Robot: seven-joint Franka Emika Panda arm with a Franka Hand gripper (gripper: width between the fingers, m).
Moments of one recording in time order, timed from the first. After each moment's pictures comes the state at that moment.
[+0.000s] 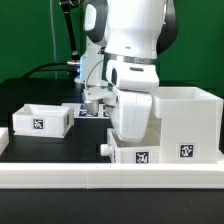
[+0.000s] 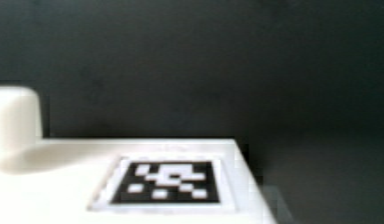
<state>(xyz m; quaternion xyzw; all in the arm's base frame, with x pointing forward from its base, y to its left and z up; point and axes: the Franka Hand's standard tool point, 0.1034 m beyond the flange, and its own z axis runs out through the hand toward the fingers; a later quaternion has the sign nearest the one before) 0.547 0.003 0.007 0.68 0.73 -0.02 0.06</state>
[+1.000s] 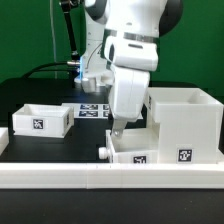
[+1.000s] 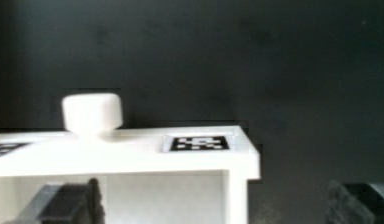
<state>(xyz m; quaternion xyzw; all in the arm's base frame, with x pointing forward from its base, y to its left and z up) 0.555 -0.010 0.050 0.69 0.72 -0.04 0.07</state>
